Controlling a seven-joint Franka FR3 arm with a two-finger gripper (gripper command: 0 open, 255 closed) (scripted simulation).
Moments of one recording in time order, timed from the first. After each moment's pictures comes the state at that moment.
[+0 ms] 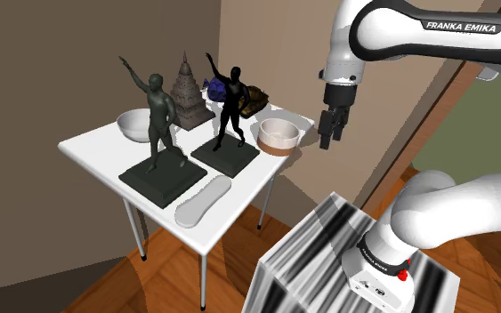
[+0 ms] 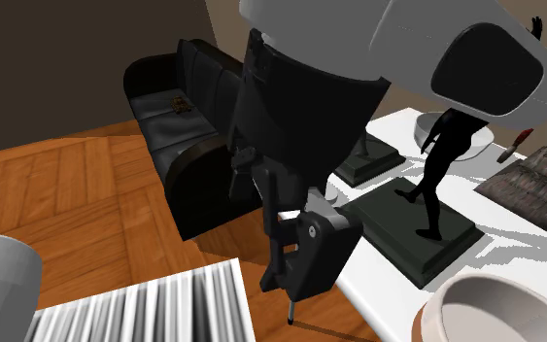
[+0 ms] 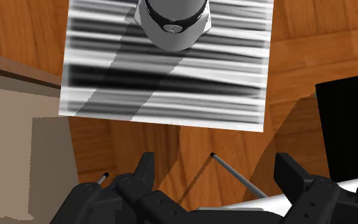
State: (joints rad) arm 0.02 -0.74 0.01 -2.45 0.10 1.46 -0.07
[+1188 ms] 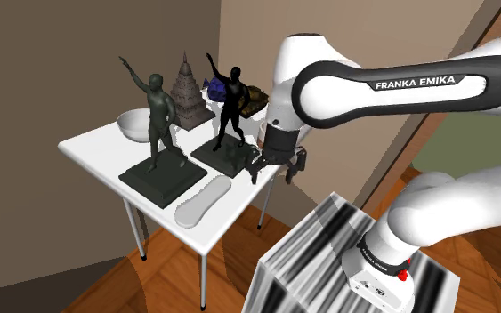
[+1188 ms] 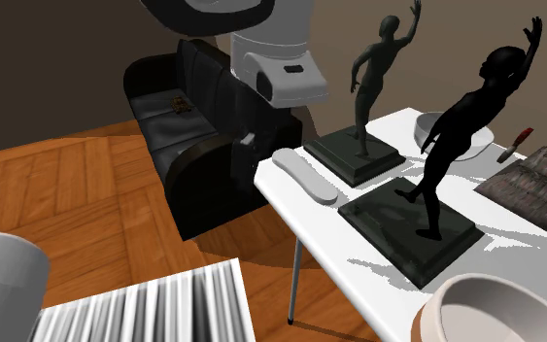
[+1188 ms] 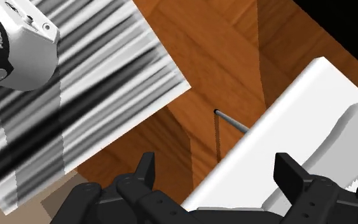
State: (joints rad) arm -0.05 -0.61 0.53 -2.52 0.44 1.88 0.83
